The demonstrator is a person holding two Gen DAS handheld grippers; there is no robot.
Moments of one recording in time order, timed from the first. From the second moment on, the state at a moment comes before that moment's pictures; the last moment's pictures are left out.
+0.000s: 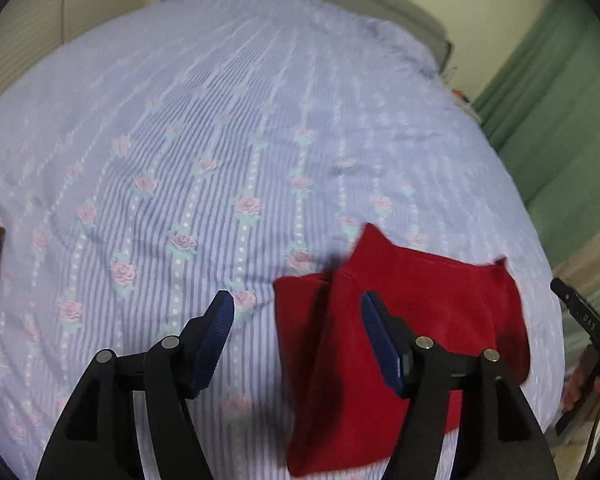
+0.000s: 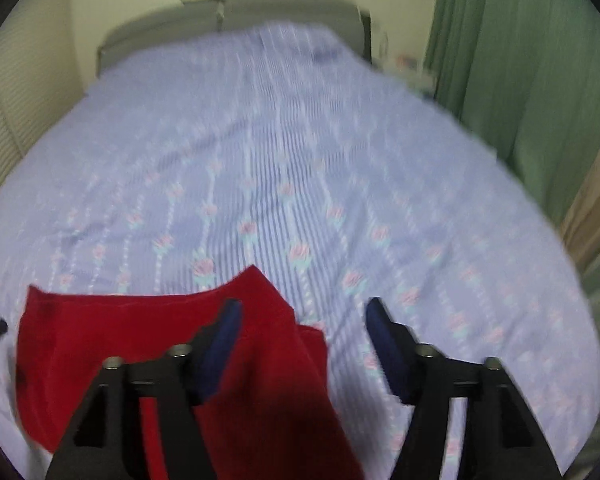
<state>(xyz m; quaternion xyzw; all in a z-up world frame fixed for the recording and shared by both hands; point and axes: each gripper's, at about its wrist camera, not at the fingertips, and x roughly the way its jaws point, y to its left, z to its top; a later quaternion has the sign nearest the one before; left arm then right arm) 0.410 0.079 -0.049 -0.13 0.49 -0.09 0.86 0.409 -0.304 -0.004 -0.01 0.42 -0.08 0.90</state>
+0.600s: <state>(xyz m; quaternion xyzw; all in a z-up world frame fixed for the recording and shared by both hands) 0.299 0.068 -0.096 -0.21 0.44 -0.04 0.87 0.265 -0.339 -0.071 0.08 0.36 -0.09 0.92</state>
